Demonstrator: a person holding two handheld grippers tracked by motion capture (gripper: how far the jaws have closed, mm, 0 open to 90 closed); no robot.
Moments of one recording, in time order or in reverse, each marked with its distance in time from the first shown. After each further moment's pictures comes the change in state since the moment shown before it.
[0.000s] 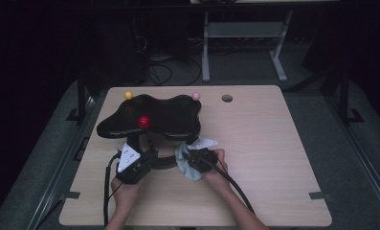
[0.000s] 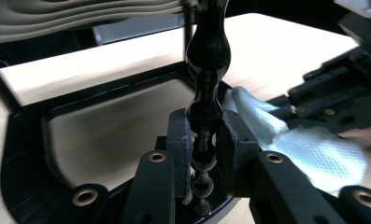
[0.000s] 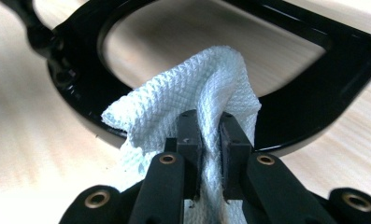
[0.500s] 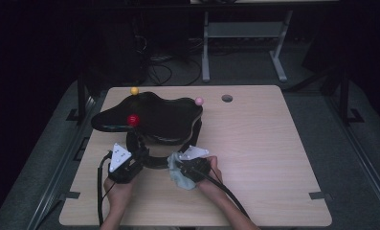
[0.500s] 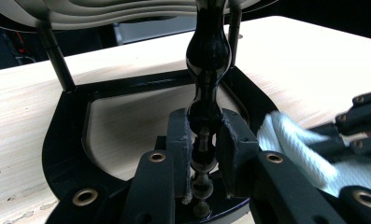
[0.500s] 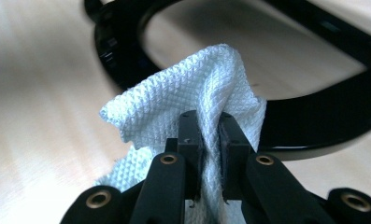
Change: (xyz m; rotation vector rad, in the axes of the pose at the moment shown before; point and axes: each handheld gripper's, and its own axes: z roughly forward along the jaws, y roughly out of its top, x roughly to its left) left arm 0.015 -0.005 -0.007 -0.011 0.057 -0.022; right arm 0.028 -0.004 -0.001 -0.002 0.029 -0.056
